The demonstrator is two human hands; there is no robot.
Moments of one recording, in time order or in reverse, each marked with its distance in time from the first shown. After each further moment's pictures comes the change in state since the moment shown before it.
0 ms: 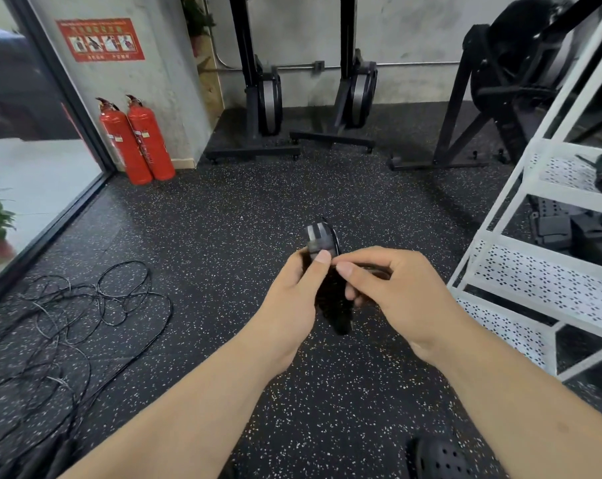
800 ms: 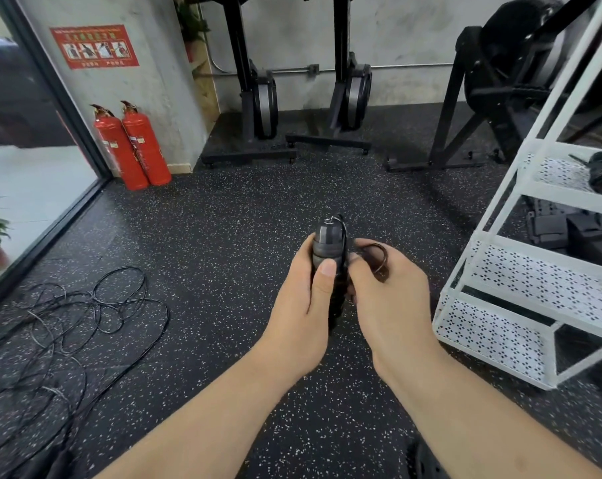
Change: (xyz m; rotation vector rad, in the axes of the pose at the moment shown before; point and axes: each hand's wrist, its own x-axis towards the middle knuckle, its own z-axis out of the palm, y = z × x) left_hand -0.006 -0.001 0.014 0.278 -0.003 0.368; right_hand 0.003 0.008 0.033 0.062 0.516 0.053
